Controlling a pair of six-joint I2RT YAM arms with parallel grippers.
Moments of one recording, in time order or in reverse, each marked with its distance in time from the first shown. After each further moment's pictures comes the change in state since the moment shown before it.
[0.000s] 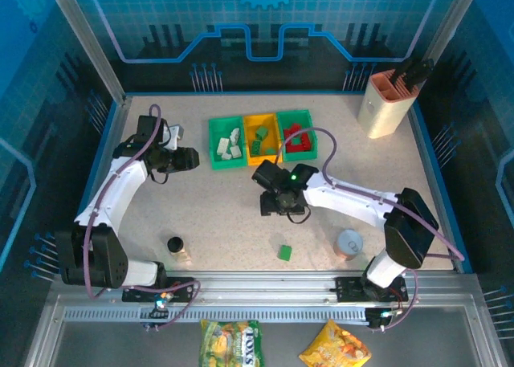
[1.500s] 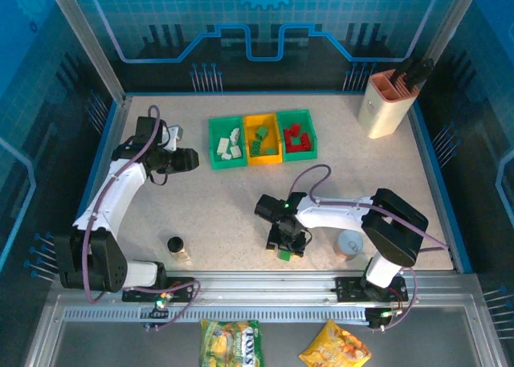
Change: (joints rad) left arm 0.000 -0.024 -0.012 -0.003 0.000 0.000; right arm 0.096 0.070 -0.258 0.107 -0.283 0.388
